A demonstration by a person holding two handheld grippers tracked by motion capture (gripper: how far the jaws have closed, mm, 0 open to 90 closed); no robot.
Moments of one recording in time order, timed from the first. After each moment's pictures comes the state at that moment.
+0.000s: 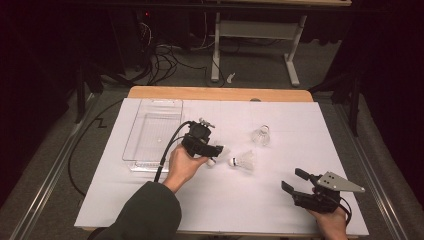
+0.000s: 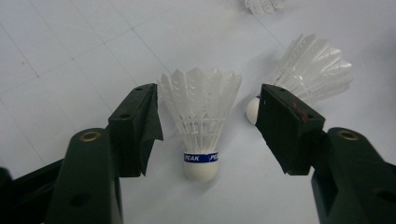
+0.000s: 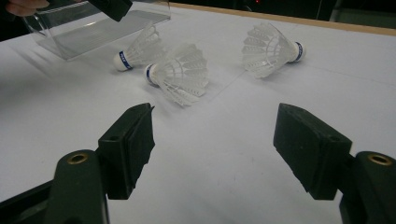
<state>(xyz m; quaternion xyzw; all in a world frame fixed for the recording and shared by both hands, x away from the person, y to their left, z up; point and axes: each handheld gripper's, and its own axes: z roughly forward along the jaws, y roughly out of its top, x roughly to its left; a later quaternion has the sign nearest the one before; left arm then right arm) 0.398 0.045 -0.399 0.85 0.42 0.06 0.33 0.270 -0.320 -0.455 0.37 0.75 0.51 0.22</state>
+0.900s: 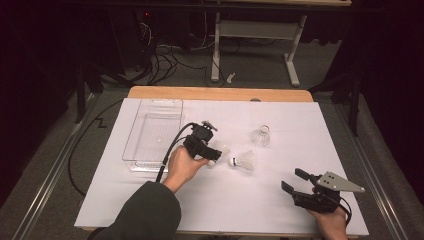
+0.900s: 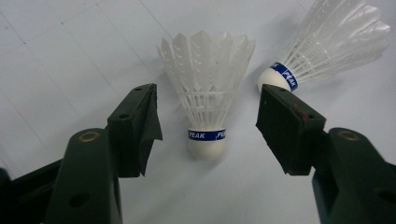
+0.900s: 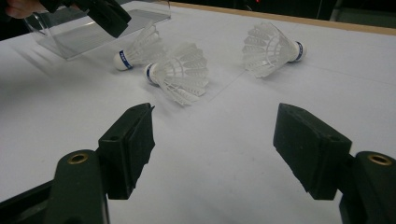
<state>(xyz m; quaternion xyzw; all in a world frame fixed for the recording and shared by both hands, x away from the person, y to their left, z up) 0.402 0.039 -0.406 0.87 0.42 0.04 0.26 0.270 -0.320 -0.455 0.37 0.75 0.50 0.22</state>
